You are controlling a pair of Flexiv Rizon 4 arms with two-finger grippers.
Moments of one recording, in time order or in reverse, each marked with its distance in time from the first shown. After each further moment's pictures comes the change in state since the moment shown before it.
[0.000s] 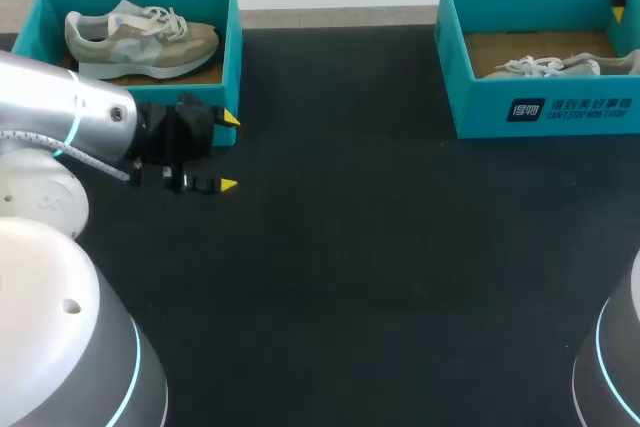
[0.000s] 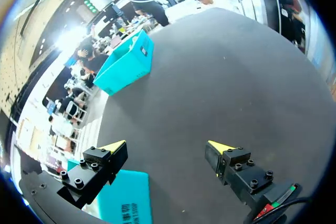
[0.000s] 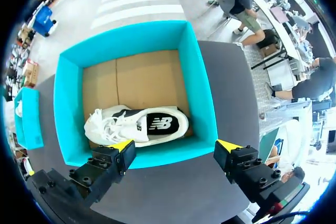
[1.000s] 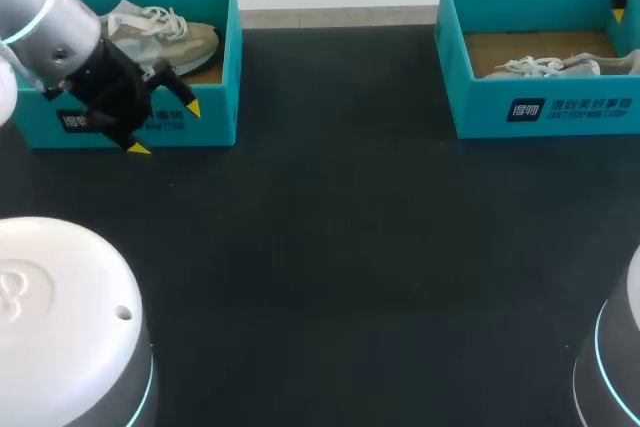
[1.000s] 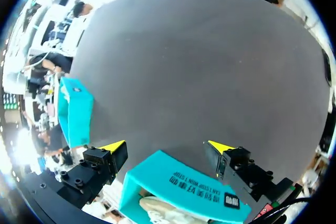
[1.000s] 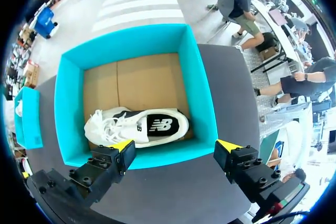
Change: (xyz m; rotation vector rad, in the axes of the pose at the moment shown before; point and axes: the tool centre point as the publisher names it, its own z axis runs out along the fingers) left arm -0.029 0.038 -0.073 -0.083 0.385 0.884; right arm 0.000 -0.003 0.000 -0.038 0.000 0.001
